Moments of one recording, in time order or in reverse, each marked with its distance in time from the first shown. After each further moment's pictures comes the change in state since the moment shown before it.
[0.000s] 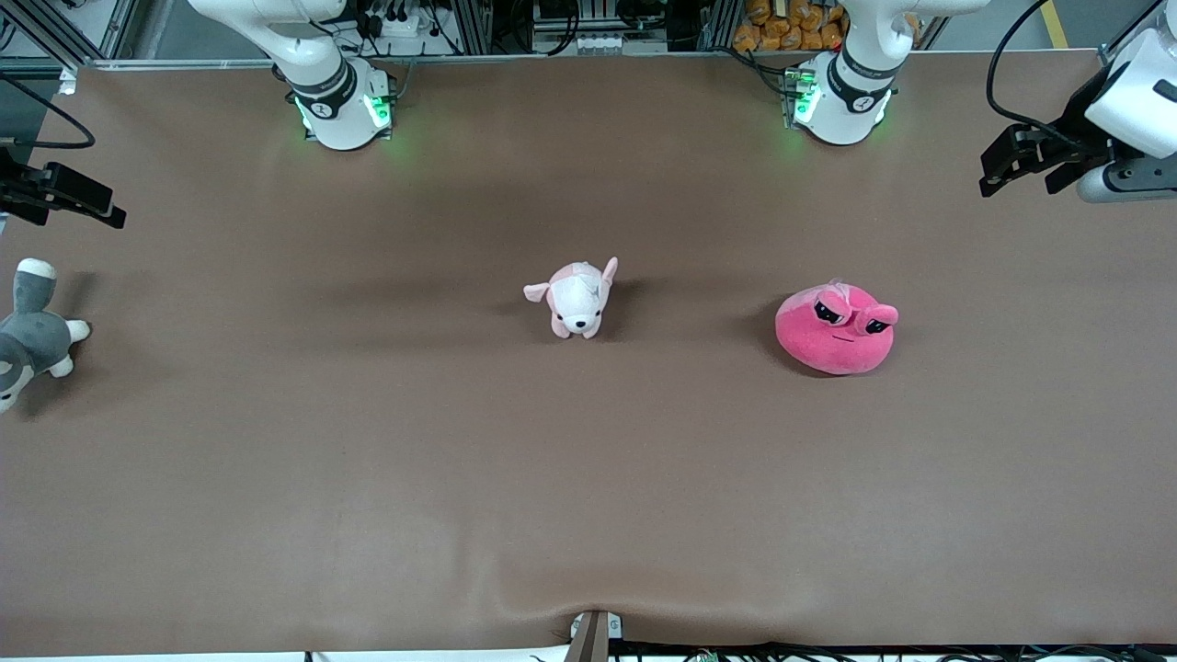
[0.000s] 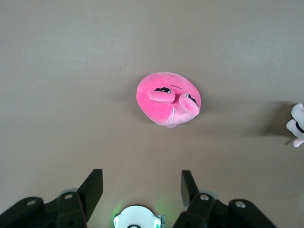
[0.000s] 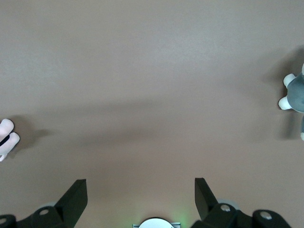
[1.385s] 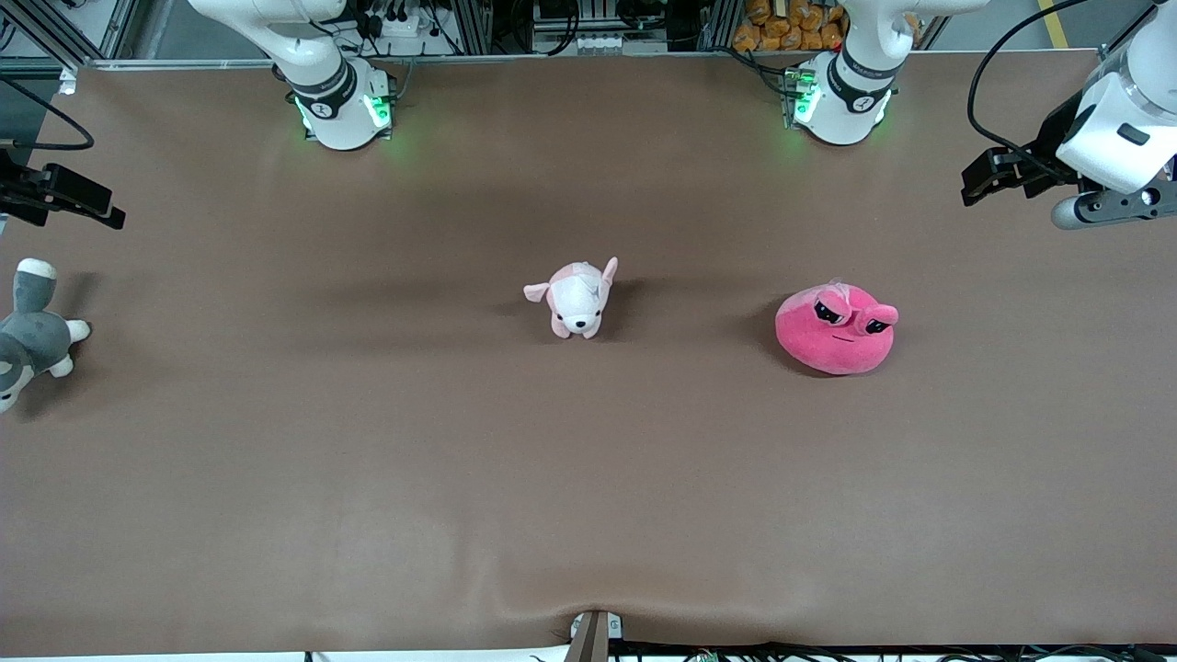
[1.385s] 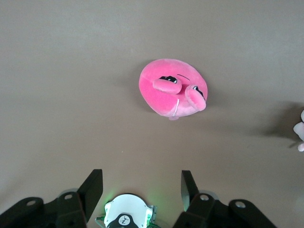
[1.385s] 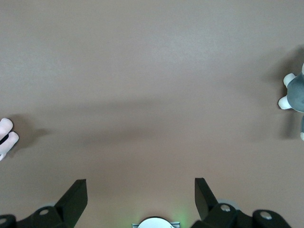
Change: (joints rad) left arm 0.022 0.016 -0.019 -0.053 -0.001 0.000 -0.095; right arm -0.002 0.005 -0.001 0.002 0.000 -0.003 -0.005
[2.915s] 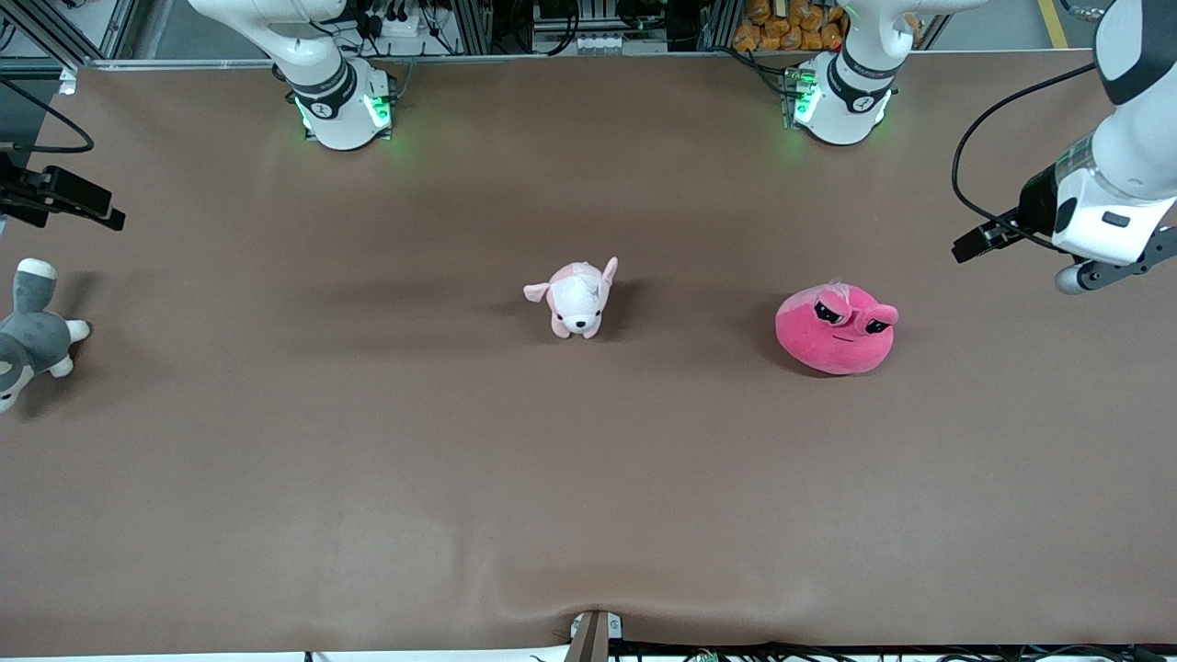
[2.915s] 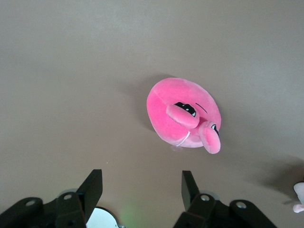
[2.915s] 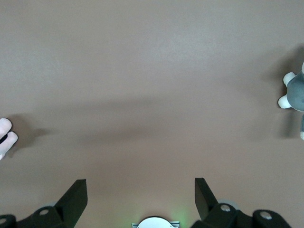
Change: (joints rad) left arm 0.057 0.028 0.001 -0.176 -0.001 0.196 -0.227; right arm -0.003 0.004 -0.002 0.000 -0.001 -0.001 -0.001
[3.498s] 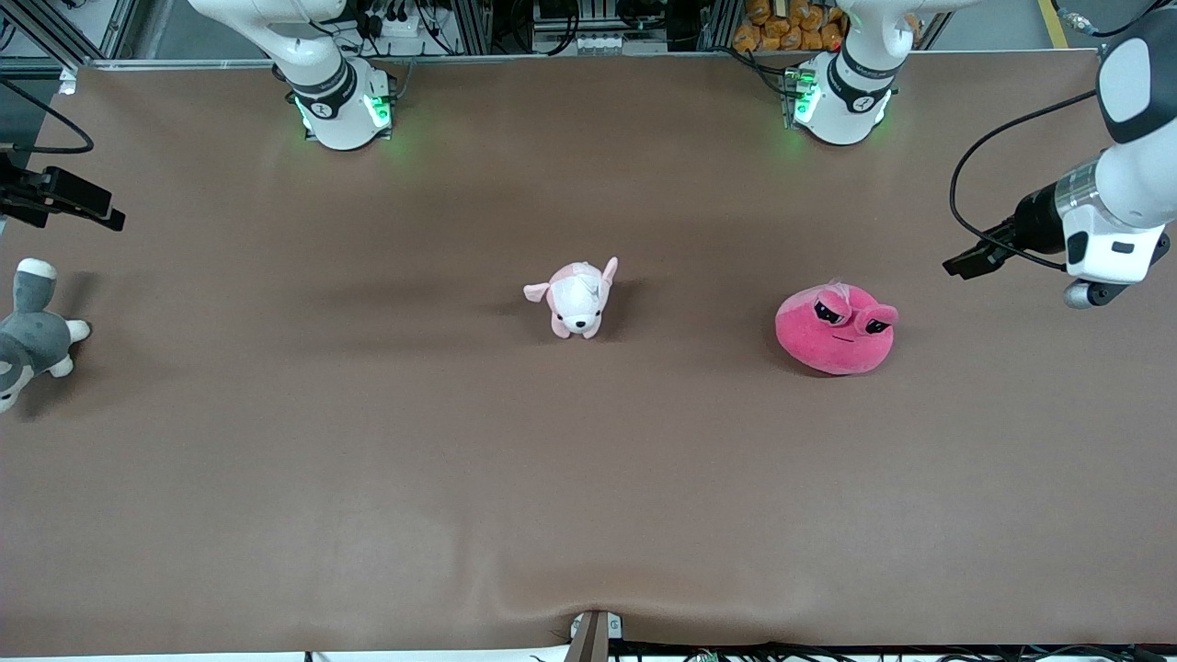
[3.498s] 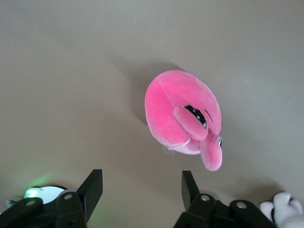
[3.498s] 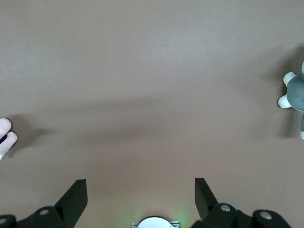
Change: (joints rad) left arm 0.096 0.011 0.003 -0.121 -0.130 0.079 -0.172; right arm -0.001 0.001 0.000 0.000 0.000 0.000 0.000
